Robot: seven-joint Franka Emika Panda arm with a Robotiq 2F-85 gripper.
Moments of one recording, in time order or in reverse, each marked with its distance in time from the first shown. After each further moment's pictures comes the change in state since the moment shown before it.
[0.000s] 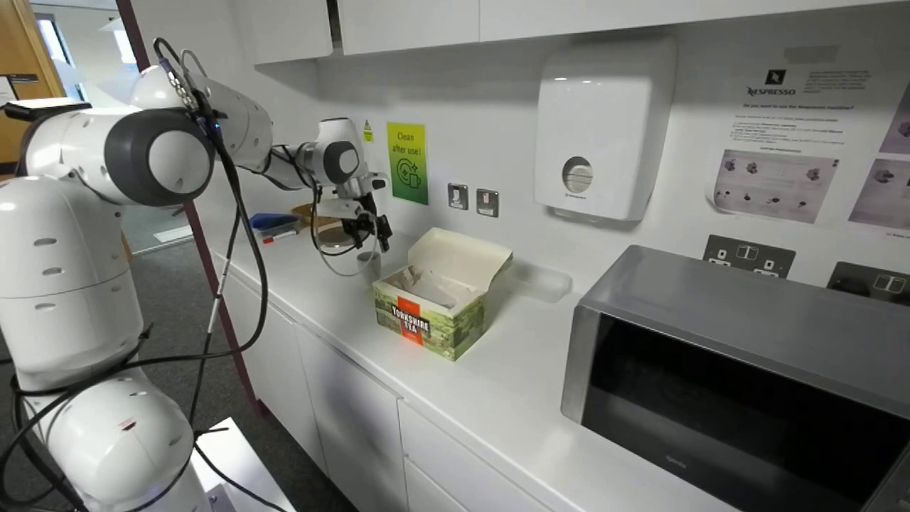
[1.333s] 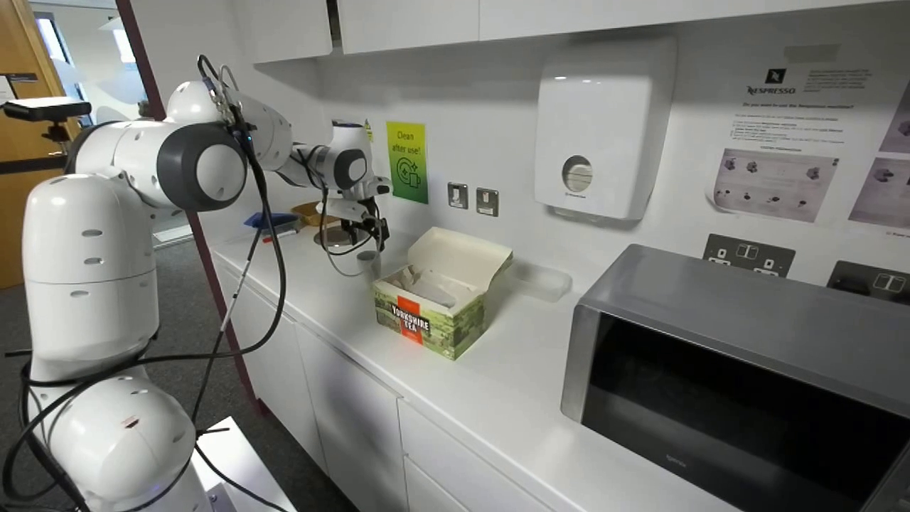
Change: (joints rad) arm 0.027 0.135 0.001 0.131 0.130 0.007 -0.084
